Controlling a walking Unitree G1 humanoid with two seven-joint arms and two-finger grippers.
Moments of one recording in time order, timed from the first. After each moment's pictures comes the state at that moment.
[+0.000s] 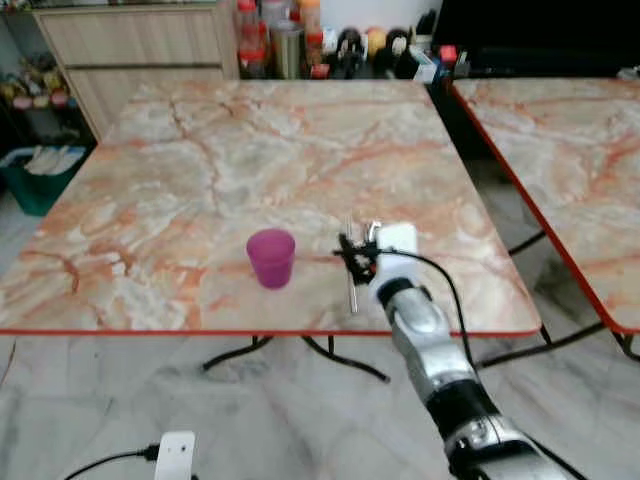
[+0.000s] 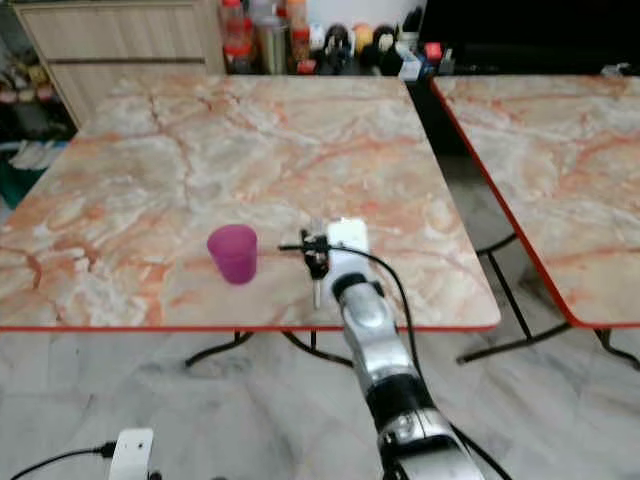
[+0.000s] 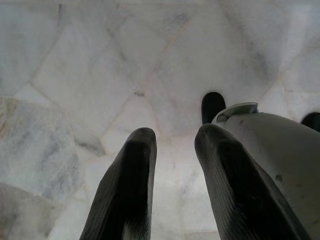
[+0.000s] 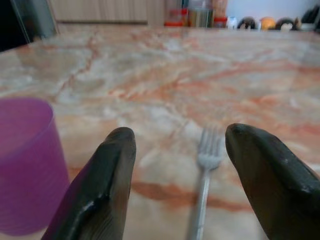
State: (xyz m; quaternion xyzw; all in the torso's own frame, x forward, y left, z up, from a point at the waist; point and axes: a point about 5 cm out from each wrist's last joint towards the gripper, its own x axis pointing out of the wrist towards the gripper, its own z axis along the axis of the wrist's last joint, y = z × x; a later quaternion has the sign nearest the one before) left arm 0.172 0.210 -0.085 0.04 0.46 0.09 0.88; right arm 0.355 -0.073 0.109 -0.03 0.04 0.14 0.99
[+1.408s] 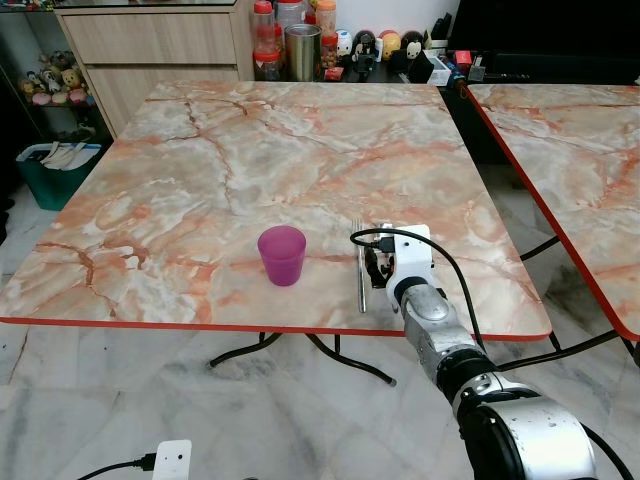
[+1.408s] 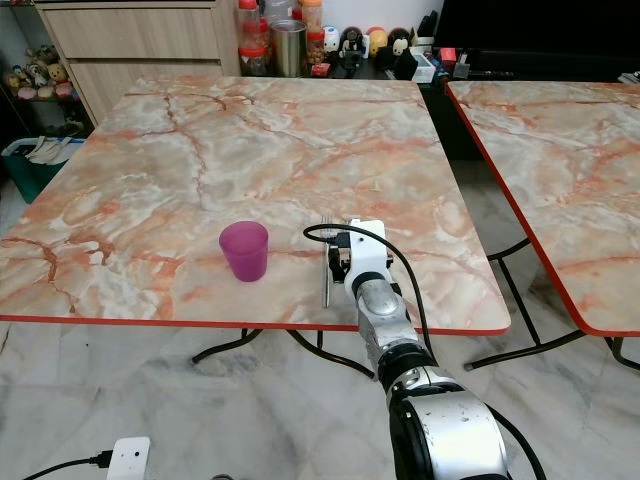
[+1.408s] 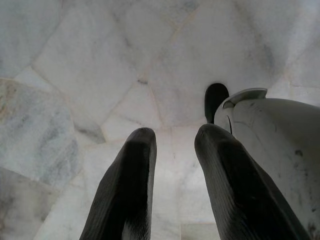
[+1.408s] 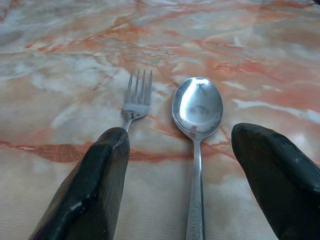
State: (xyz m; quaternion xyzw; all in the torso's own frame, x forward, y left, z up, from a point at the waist) left arm 0.160 0.212 -0.090 0.03 0.47 0.10 0.88; right arm 0.370 -0.119 0.089 -0.03 0.12 0.05 0.99
